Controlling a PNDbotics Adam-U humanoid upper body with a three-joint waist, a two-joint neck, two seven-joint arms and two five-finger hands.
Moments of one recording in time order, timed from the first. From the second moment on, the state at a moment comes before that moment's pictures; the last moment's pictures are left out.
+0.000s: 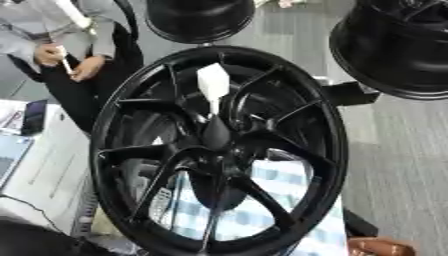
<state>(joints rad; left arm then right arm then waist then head) -0.74 1.06 0.01 -1.05 0.17 -0.33 -0.76 0.07 -0.25 0.01 -1.98 0.20 -0.05 -0.50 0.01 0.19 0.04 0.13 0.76</state>
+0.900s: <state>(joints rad) -0.69 1.05 0.00 -1.03 -0.16 -0.40 -0.71 0.07 -0.25 0.01 -1.98 0.20 -0.05 -0.50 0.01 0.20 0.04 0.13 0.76</state>
